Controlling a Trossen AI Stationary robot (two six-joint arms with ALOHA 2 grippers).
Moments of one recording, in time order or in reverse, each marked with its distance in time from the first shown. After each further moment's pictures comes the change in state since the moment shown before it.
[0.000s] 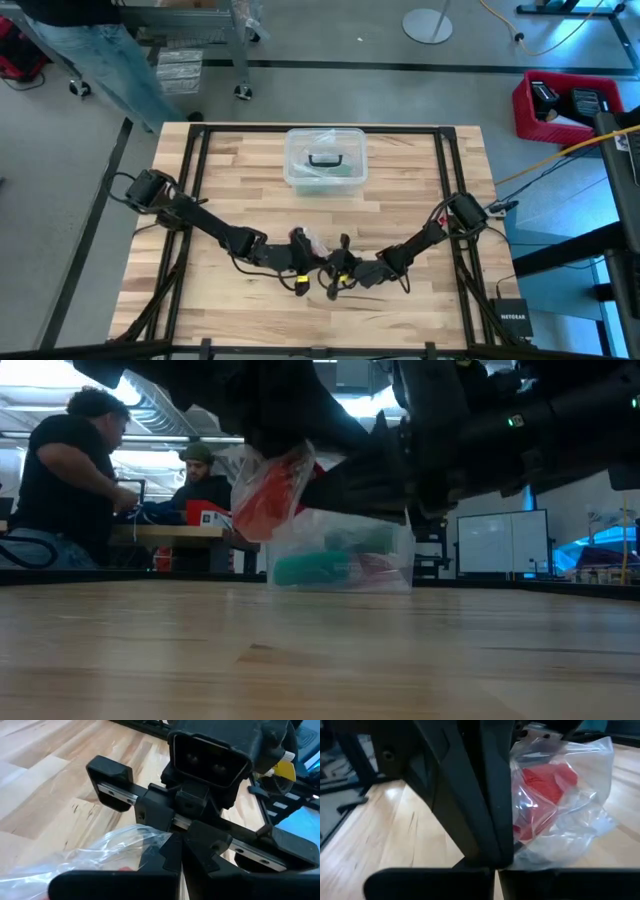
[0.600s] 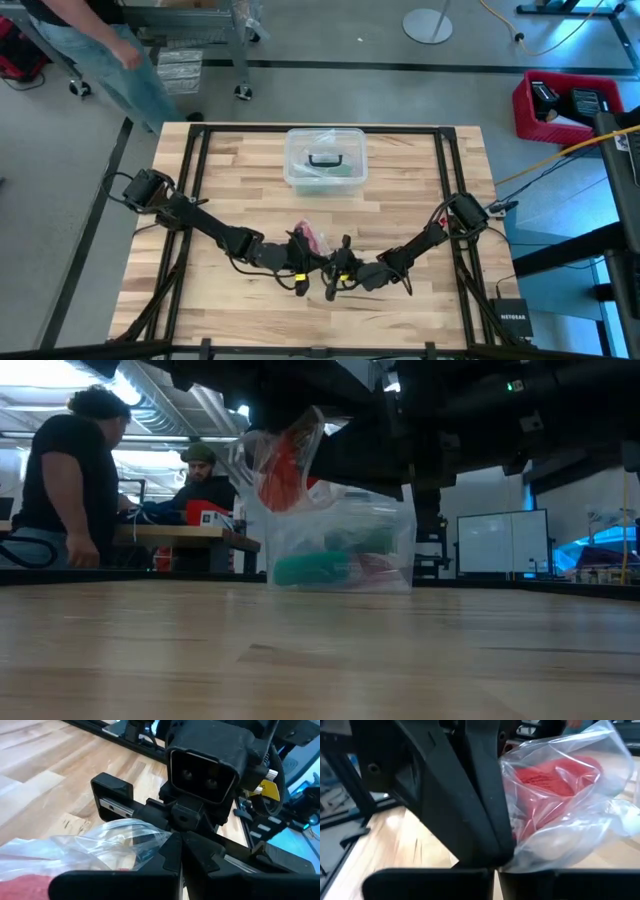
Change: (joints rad) left arm -0.038 0.000 -0.002 0.090 -0.020 -0.032; right arm 0.004 -0.002 0.030 0.047 0.103 0.043
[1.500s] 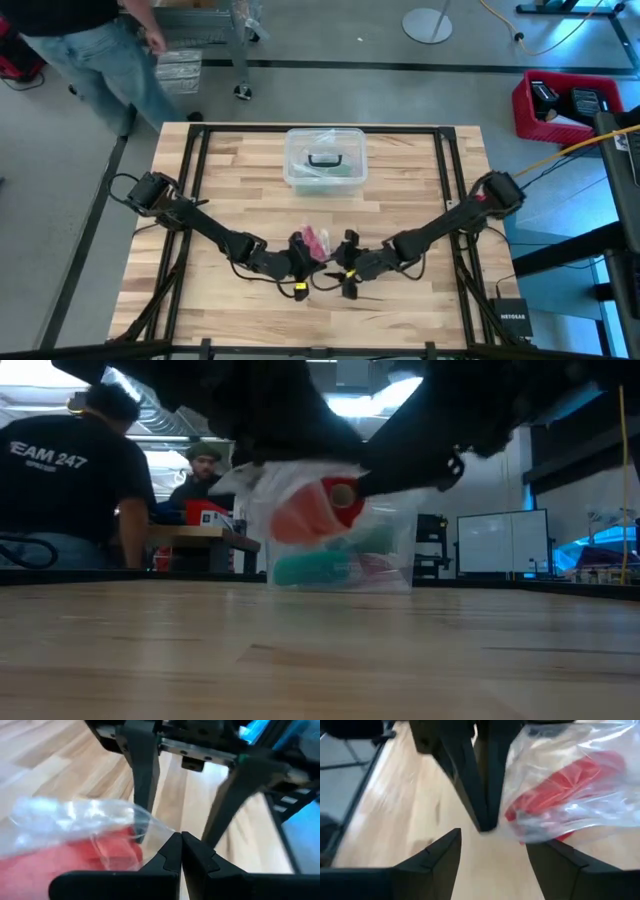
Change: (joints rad) left arm -0.006 0.007 0.005 -0.102 -0.063 0.048; right arm -0.004 -0.321 0.008 -0.797 -0.427 0.081
